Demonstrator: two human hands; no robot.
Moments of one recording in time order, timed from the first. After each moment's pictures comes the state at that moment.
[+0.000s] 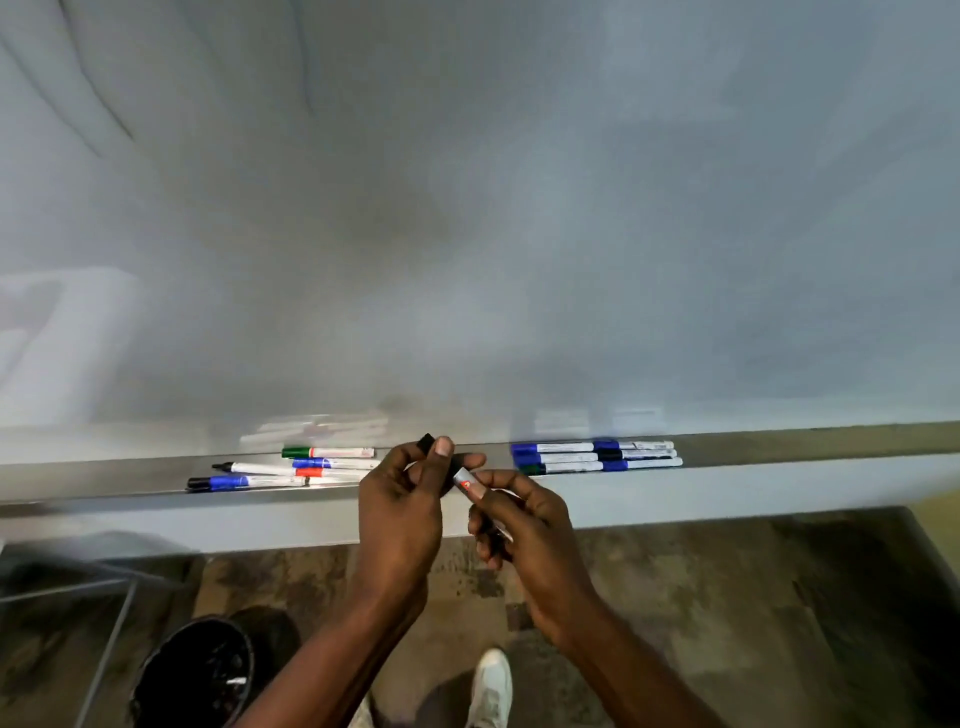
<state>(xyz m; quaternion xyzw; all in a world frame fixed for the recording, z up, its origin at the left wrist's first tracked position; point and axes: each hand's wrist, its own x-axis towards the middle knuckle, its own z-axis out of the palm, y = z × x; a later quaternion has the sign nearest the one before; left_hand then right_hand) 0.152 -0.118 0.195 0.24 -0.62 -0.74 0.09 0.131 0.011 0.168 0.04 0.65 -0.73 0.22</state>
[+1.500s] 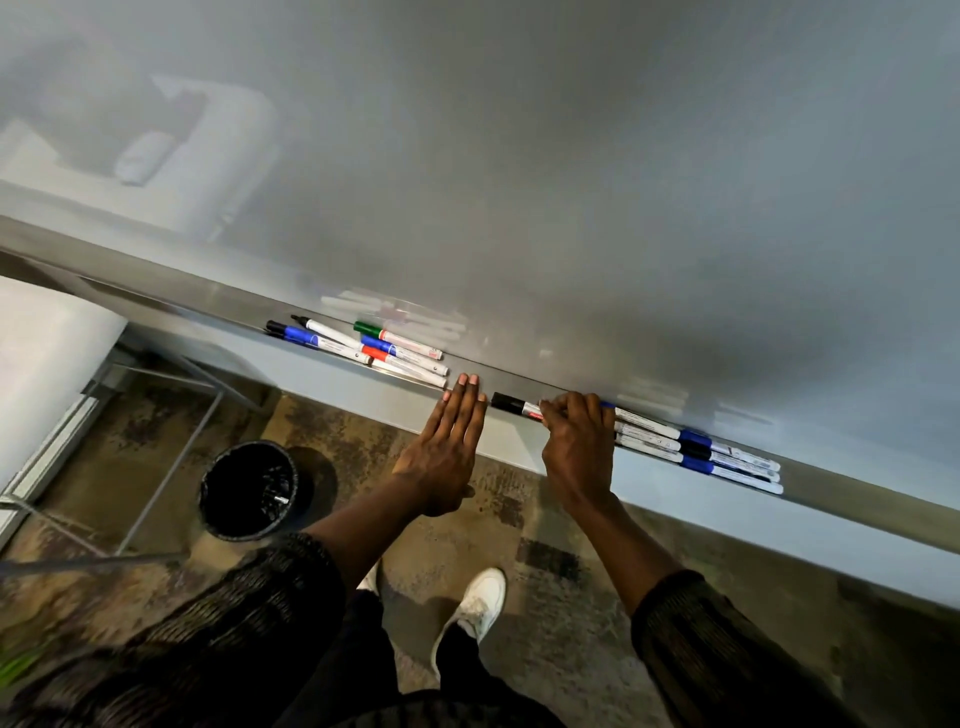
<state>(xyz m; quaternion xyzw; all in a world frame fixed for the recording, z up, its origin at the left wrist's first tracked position) 0.136 -0.166 -0.041 0.04 -0.98 -0.03 -0.17 0.018 0.012 -0.029 -0.30 0.94 -0.12 -0.08</state>
